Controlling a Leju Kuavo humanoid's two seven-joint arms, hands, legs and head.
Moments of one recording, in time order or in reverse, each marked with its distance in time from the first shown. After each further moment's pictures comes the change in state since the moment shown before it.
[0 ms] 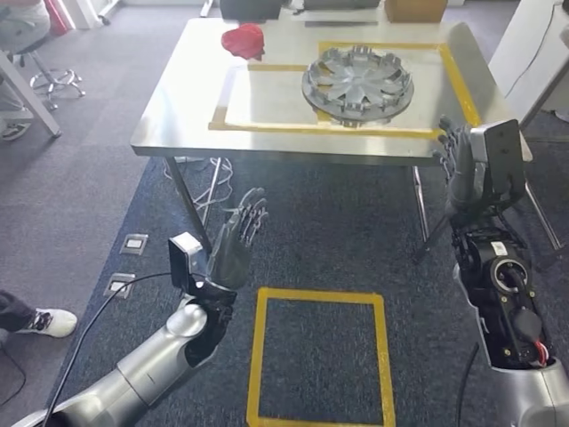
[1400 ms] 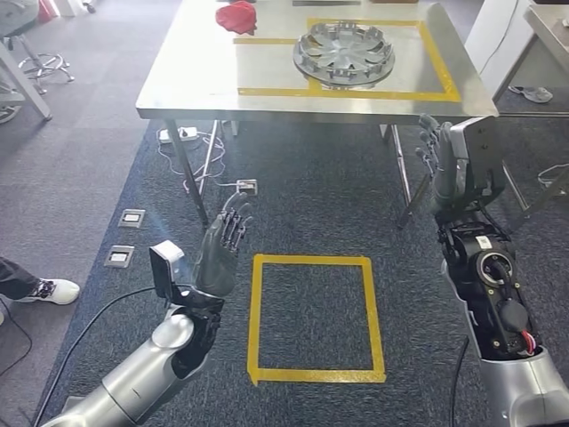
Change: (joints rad) left arm 0.034 0.016 -0.003 -0.063 0.013 0.025 0.023; right arm 0.006 -0.001 0.005 -0.002 -0.016 0.009 -0.001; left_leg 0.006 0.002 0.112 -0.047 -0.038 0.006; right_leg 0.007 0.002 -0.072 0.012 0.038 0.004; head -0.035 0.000
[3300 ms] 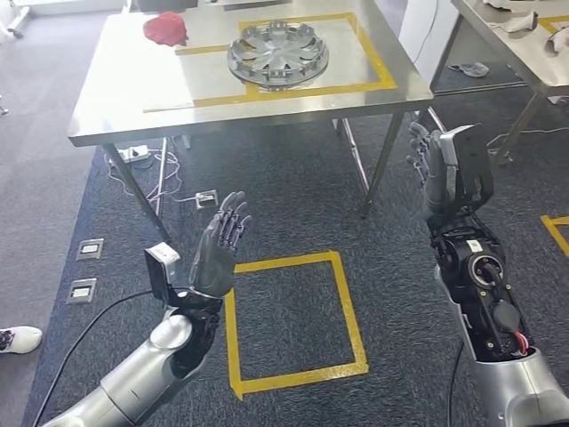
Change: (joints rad) left arm -0.004 0.003 -0.001 -0.002 0.003 -0.009 -0.020; right arm 0.018 0.000 0.009 0.024 -0.019 0.003 -0.025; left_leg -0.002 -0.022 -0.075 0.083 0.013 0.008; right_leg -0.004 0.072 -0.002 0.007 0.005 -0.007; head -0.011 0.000
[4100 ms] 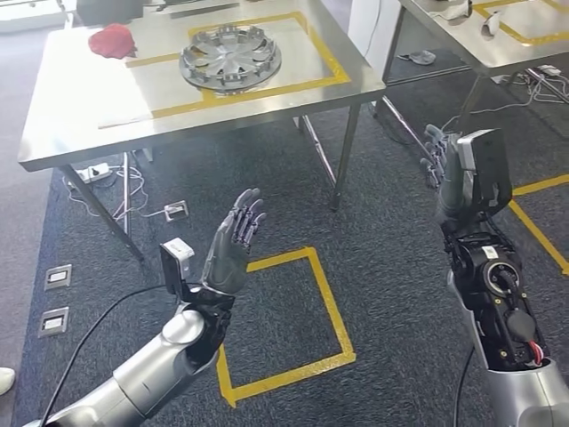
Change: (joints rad) left arm 0.001 -0.007 0.000 0.000 0.000 0.003 0.000; right arm 0.000 -0.003 0.000 0.002 0.000 0.000 -0.002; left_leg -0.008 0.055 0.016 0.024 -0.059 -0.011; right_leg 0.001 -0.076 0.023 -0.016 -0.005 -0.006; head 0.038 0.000
